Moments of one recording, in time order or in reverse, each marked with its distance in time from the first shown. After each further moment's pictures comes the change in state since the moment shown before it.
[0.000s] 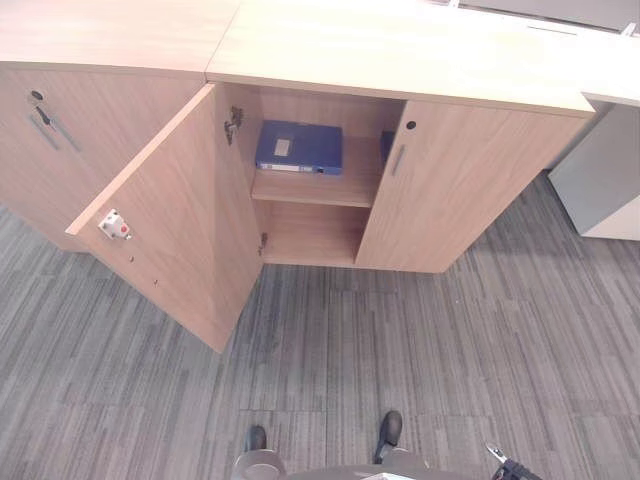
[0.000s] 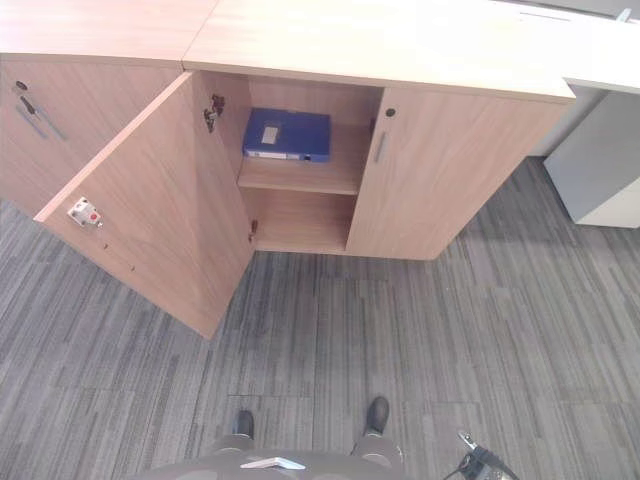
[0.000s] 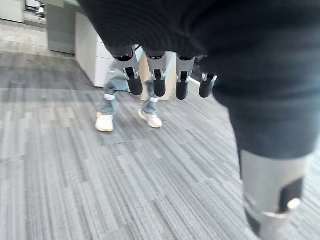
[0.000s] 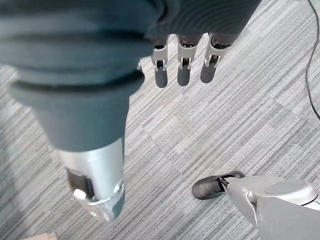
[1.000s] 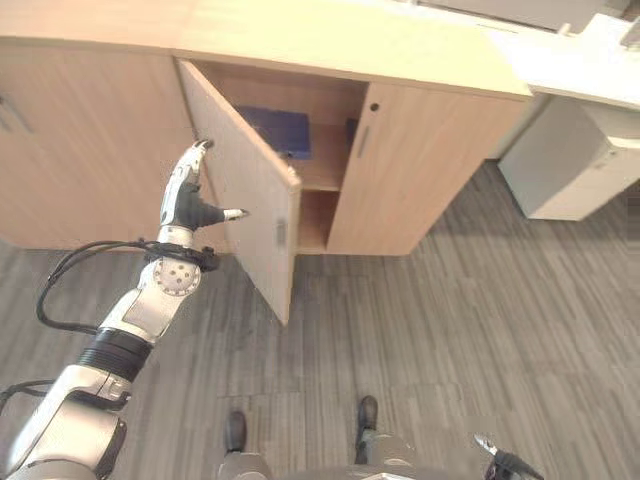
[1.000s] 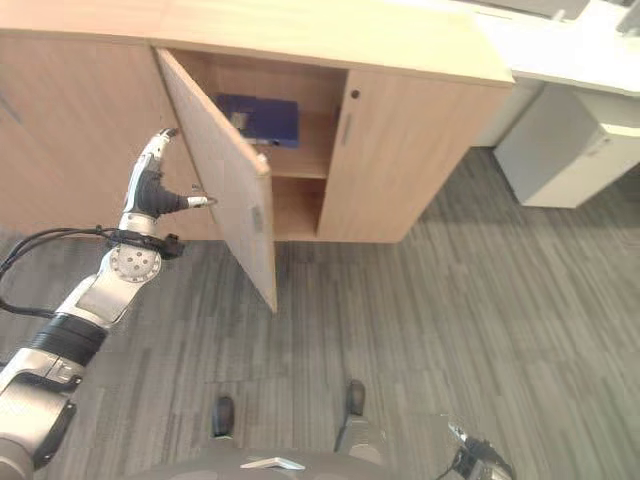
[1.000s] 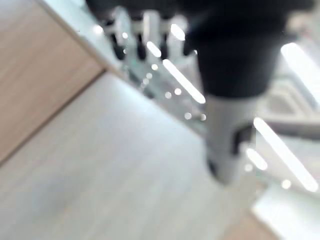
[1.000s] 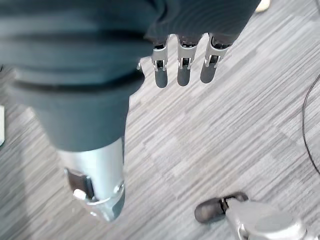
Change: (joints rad) left arm -0.548 0.012 -0.853 -1.152 0.521 -0.188 -0.129; right arm -0.030 -0.011 0.111 -0.010 -0.046 -0.069 0.035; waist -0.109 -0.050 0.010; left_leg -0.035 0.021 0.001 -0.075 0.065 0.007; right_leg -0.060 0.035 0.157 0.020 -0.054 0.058
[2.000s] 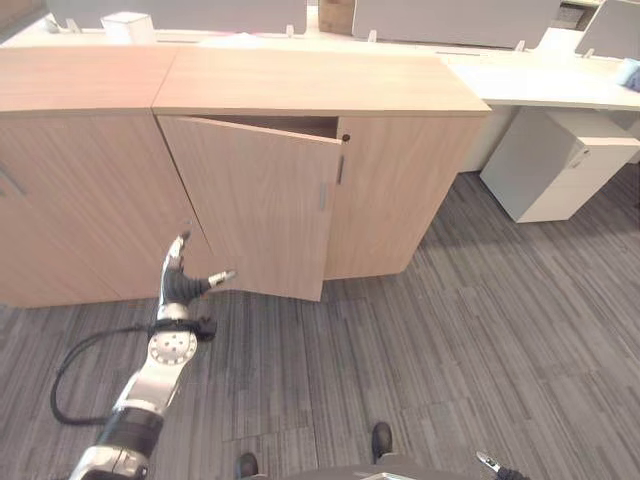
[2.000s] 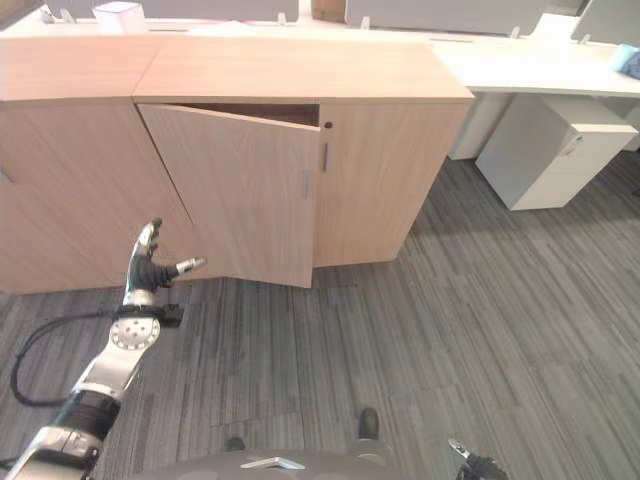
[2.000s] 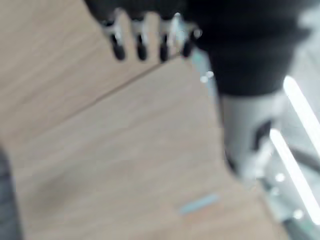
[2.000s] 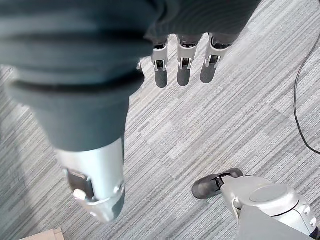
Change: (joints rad) left arm 0.402 -0.247 0.194 0.080 -0.198 -0.018 -0.060; right arm 0.068 0.021 0.002 -0.015 -0.046 0.003 0.014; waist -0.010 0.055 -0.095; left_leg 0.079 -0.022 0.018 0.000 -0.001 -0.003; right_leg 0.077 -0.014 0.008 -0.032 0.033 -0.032
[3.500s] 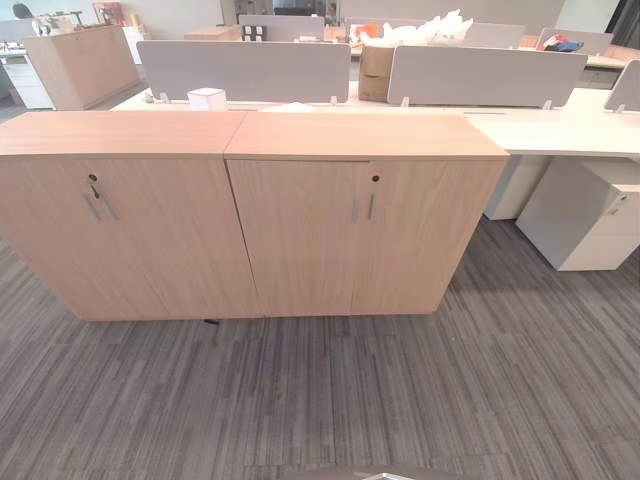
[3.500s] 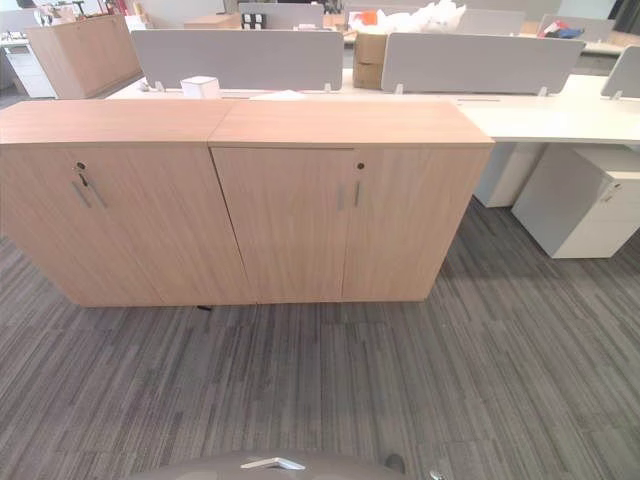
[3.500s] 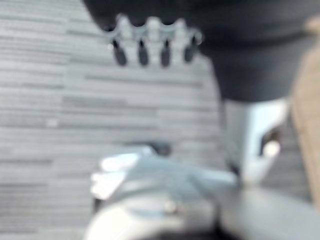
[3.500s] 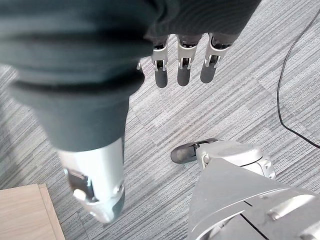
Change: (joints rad) left arm 0.154 -0.293 0.043 1.013 -0.089 0.092 -0.125; right arm 0.004 0.077 0.043 0.091 -0.010 0.021 -0.036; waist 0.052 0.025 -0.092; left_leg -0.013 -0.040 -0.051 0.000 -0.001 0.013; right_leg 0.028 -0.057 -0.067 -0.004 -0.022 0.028
